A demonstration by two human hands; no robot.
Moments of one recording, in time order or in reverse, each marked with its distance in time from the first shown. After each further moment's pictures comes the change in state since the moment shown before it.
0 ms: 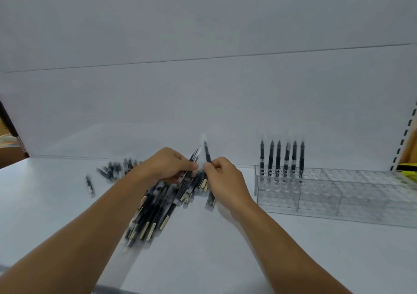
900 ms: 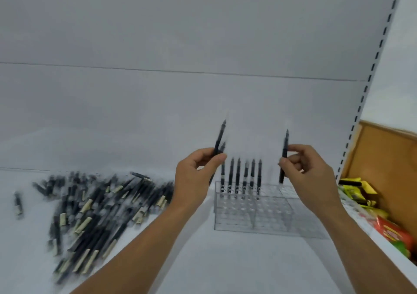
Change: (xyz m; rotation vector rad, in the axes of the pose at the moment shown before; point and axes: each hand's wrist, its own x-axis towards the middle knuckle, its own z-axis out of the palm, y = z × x) left_hand -0.007 0.073 0.123 -0.764 0.262 0.490; right_hand -0.006 0.047 -0.197 -0.166 0.530 -0.336
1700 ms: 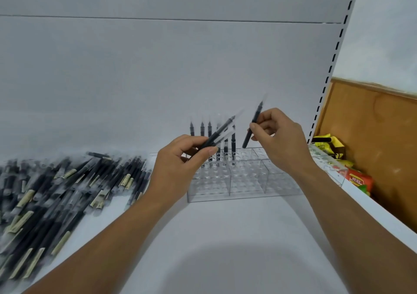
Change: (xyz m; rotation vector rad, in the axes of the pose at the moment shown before) left_hand -0.019 -0.027 0.017 0.156 -0.269 0.158; right_hand 0.009 0.029 0.005 -0.194 -0.052 0.031
